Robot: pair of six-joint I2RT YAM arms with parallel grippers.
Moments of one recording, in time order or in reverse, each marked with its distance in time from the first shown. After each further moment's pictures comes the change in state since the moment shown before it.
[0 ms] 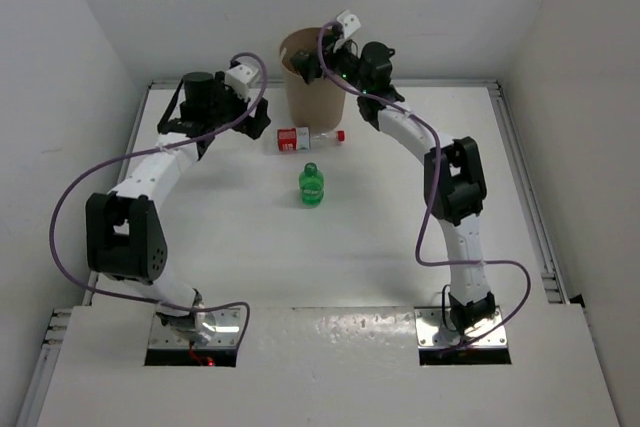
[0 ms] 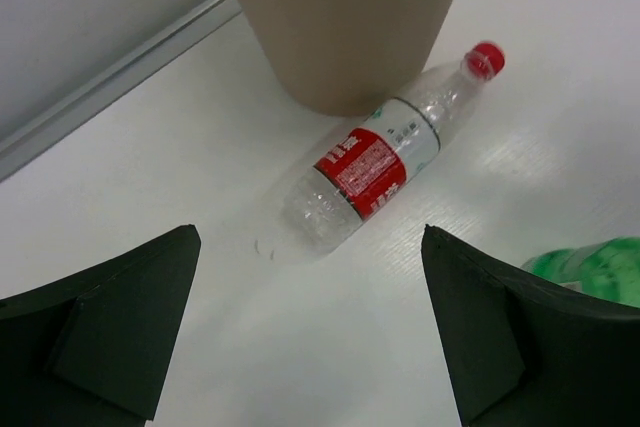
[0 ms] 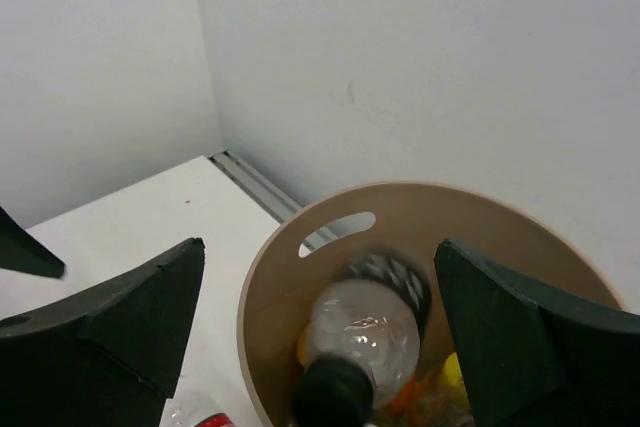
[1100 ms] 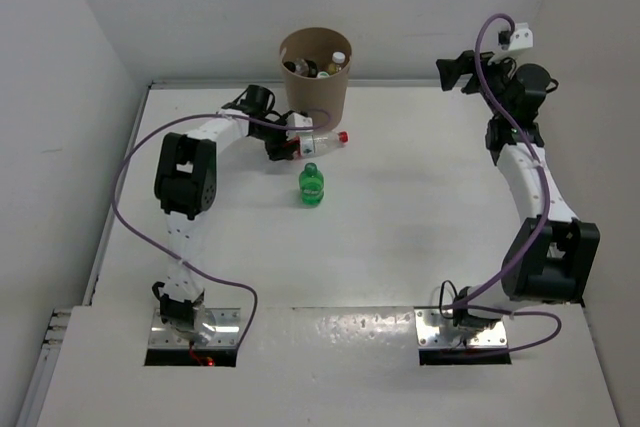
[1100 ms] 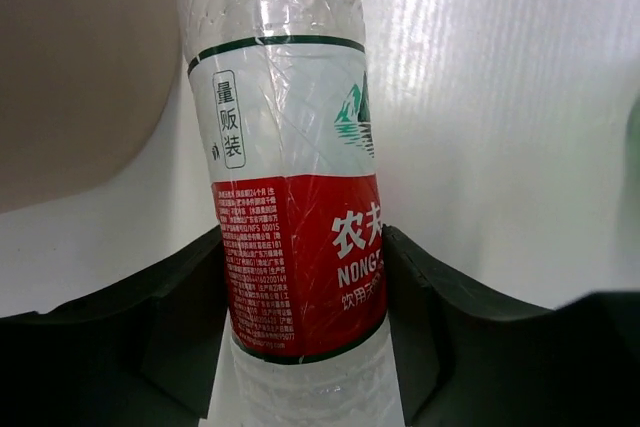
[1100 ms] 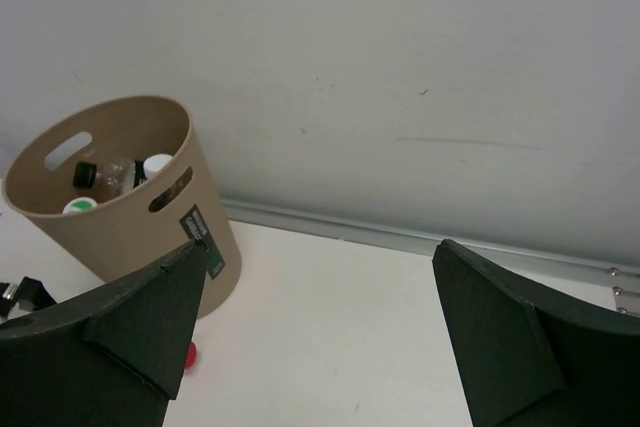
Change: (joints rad) left arm -0.114 0.652 0.458 -0.433 0.223 0.844; right arm -0.545 -0.766 -0.706 -0.164 -0.002 0.101
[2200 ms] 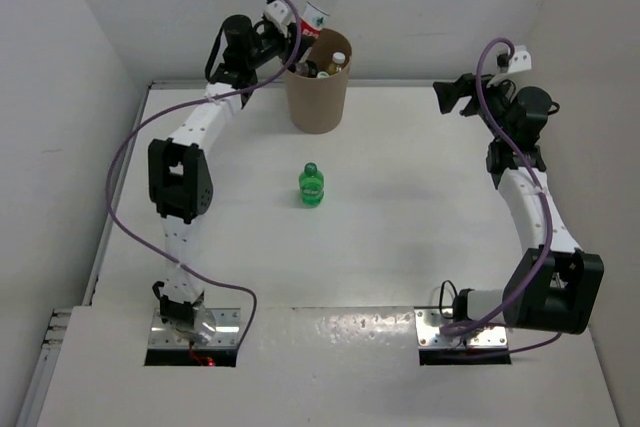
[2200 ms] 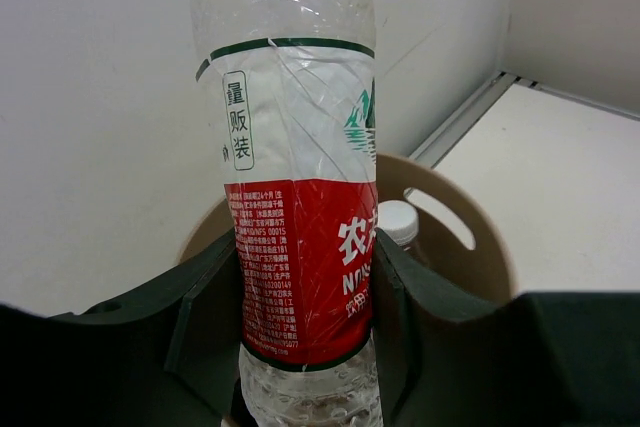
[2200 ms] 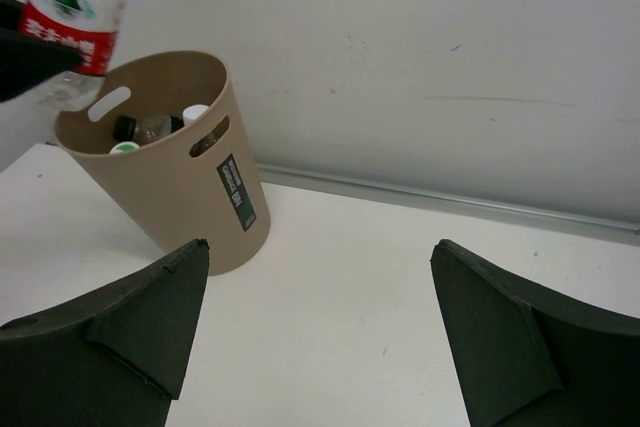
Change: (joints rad) left arm -0.004 -0.100 0.288 0.763 -0.064 -0.965; right arm -0.006 -0.161 -0.178 -0.019 -0.055 0.011
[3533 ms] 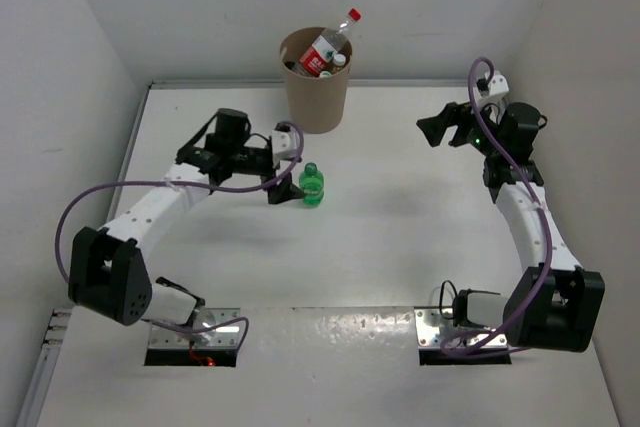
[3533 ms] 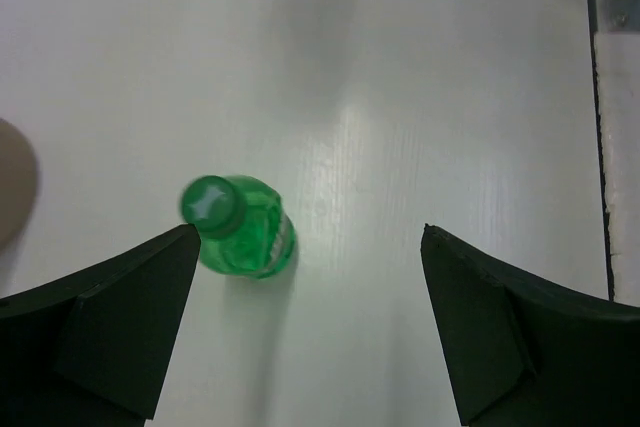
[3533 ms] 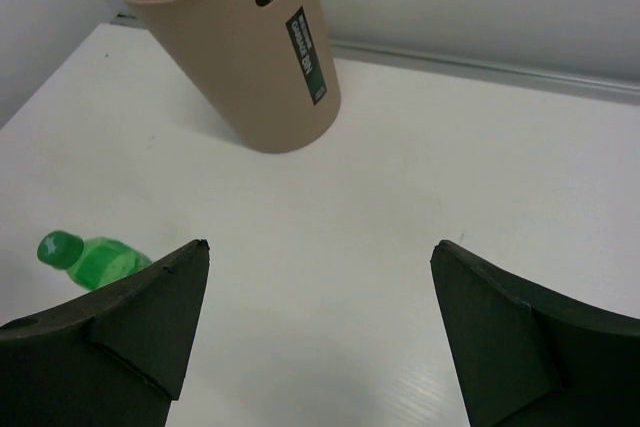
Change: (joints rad) left arm -0.099 -0.778 -0.924 -0.612 0.372 0.504; right arm 0.019 -0.091 -0.105 -0.233 -0.134 -0.032
